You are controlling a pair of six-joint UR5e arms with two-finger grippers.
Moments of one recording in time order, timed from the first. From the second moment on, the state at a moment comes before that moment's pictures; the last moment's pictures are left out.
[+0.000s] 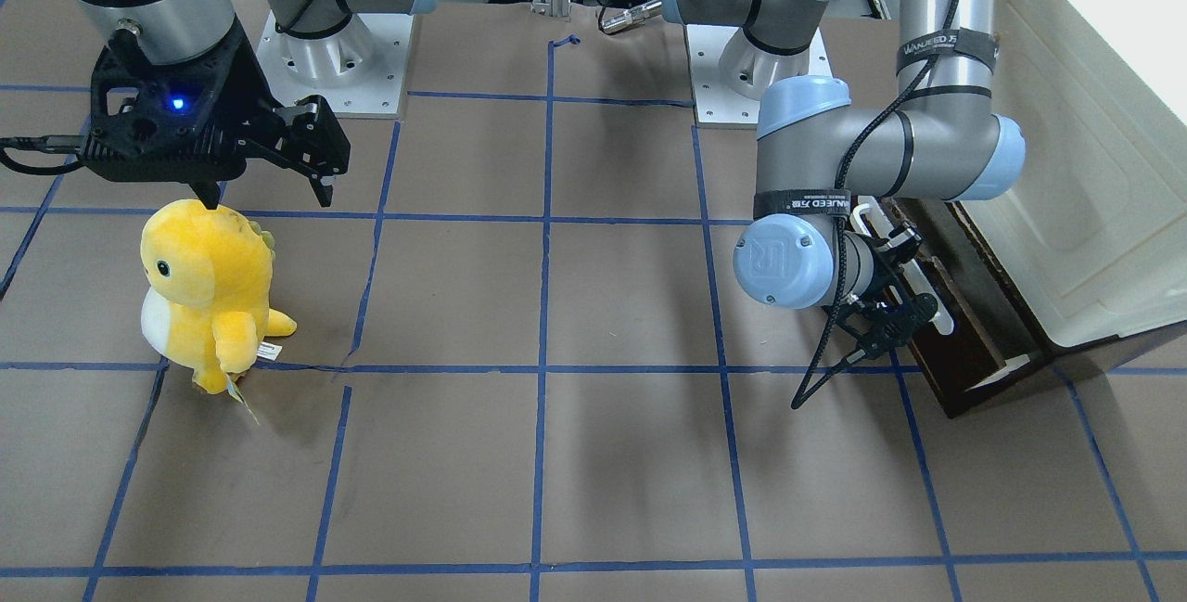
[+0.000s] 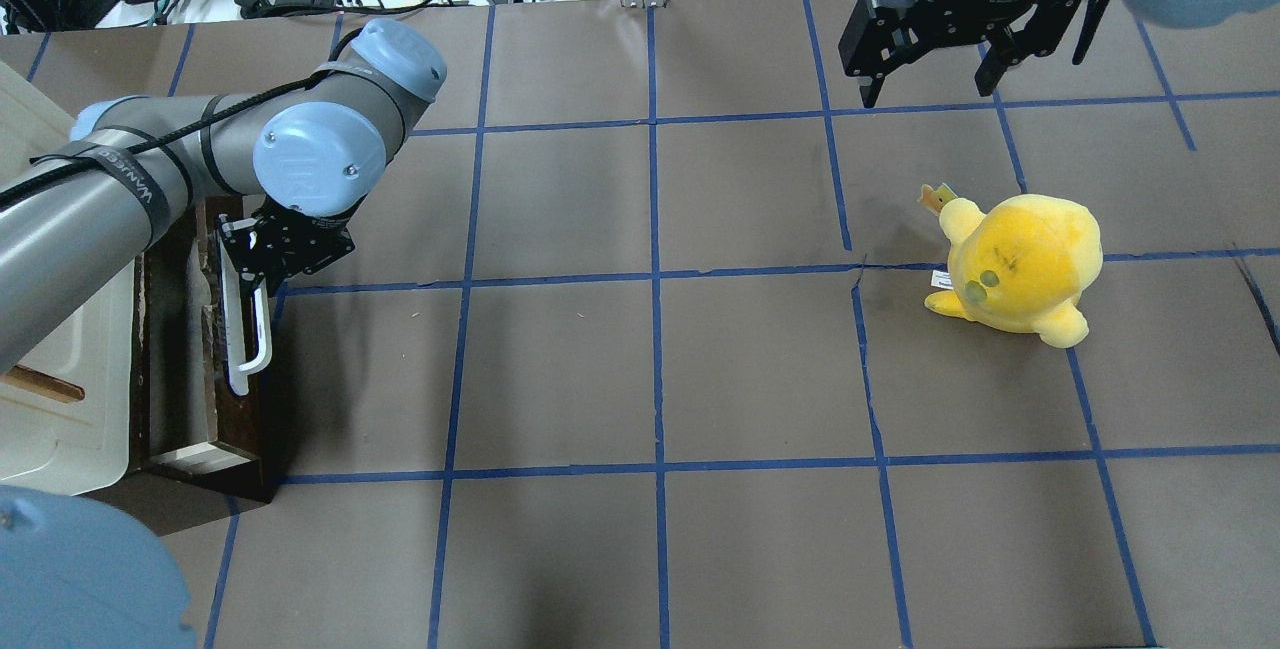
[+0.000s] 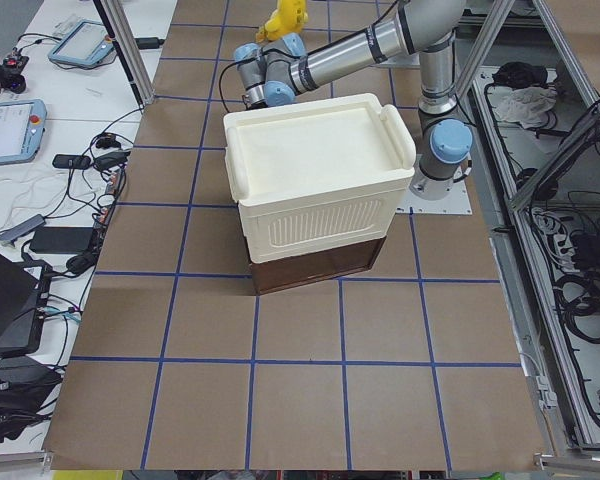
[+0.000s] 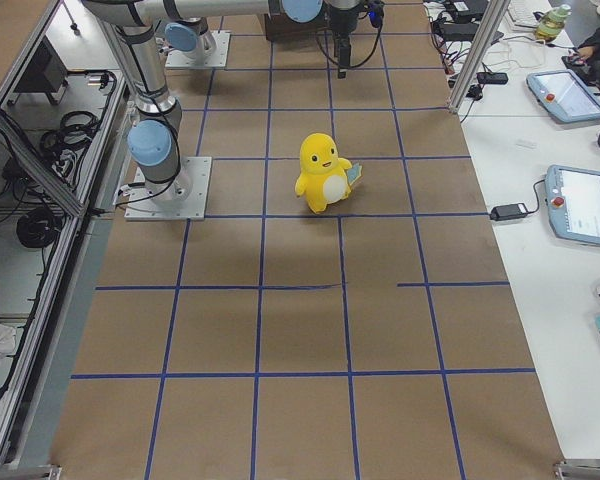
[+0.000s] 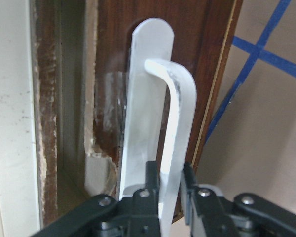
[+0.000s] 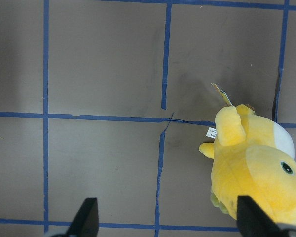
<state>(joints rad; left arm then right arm) -1.61 -1.95 -1.71 -1.57 2.32 -0.75 1.60 -1.48 1.44 -1.57 -1.58 -0.02</state>
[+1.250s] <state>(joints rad) -1.65 -1.96 -1.65 -1.61 2.30 -0.76 1.60 -1.48 1.44 -1.57 -1.58 -0.02</state>
